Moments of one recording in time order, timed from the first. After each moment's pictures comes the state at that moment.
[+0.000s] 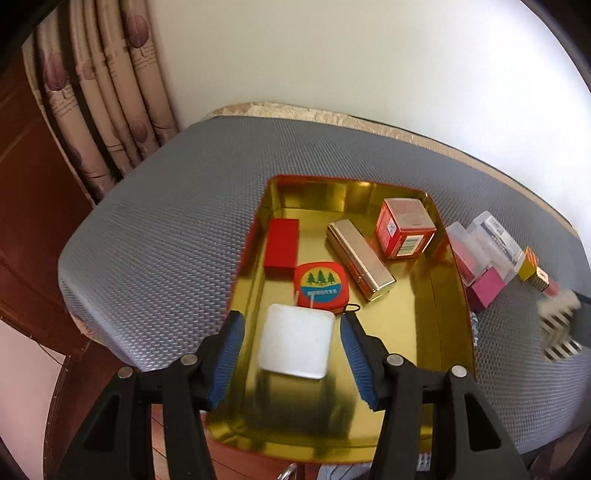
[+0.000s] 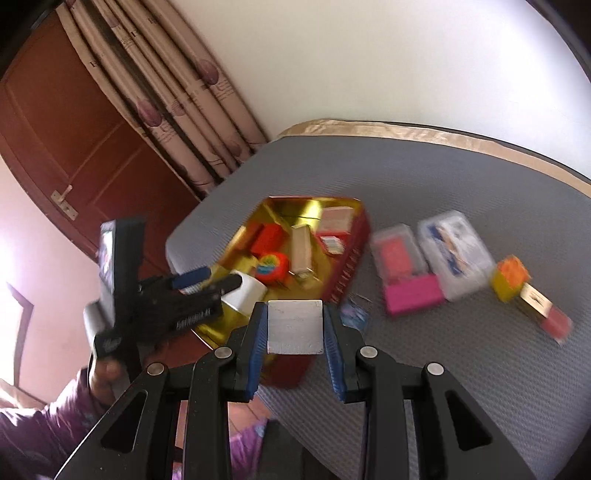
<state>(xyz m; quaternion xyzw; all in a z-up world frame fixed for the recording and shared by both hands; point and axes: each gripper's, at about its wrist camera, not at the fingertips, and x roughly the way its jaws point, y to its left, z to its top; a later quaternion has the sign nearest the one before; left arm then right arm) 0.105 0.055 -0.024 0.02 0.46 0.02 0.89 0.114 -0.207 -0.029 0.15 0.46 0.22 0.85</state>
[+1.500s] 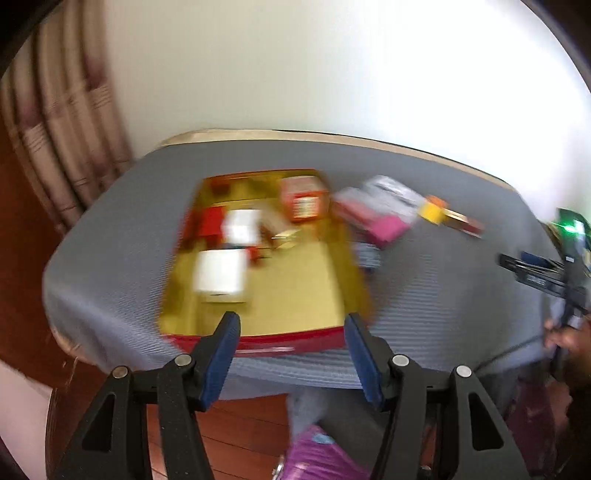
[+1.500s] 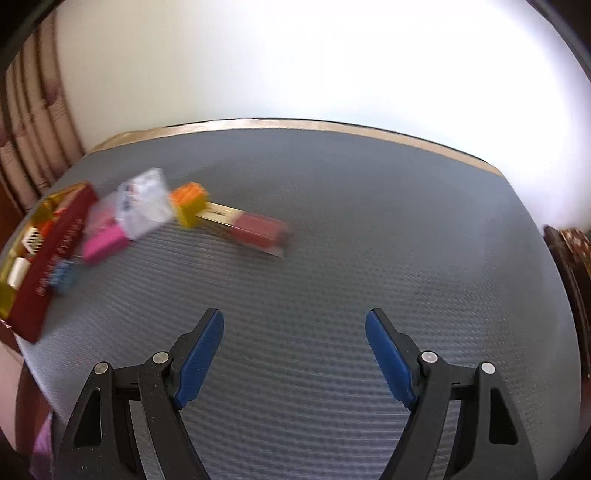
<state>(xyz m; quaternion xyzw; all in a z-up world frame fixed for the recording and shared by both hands) 0.003 -0.003 -0.002 0.06 0.42 -0.11 0.90 0.023 -0.398 -0.119 0.07 0.45 -0.13 0.88</state>
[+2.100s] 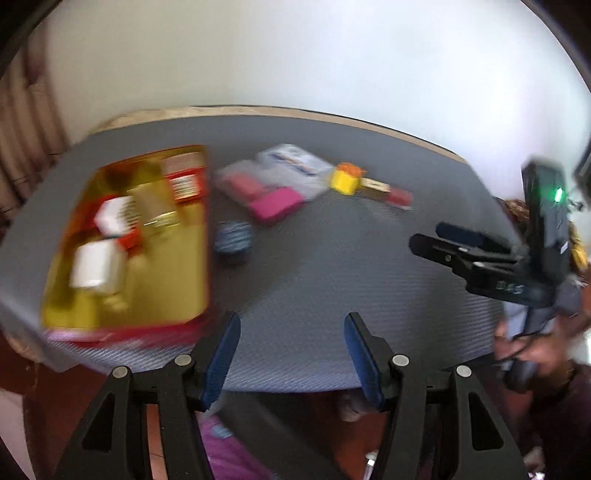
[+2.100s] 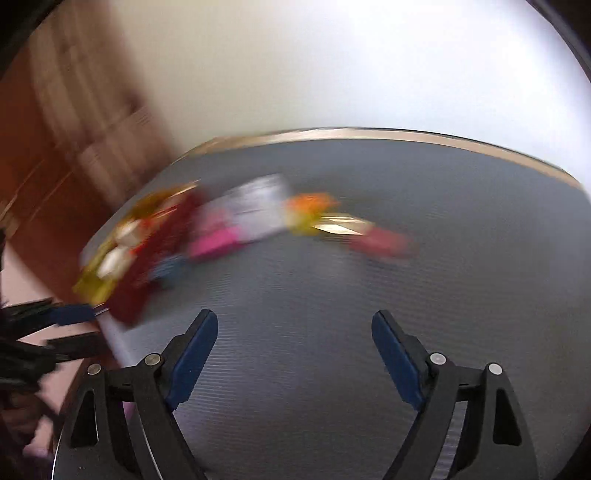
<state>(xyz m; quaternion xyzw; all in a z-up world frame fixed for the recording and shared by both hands) -0.002 -0.073 -0.026 0.04 0.46 -0.16 0.87 0.023 -0.347 -0.085 0.11 0.42 0.10 0.89</state>
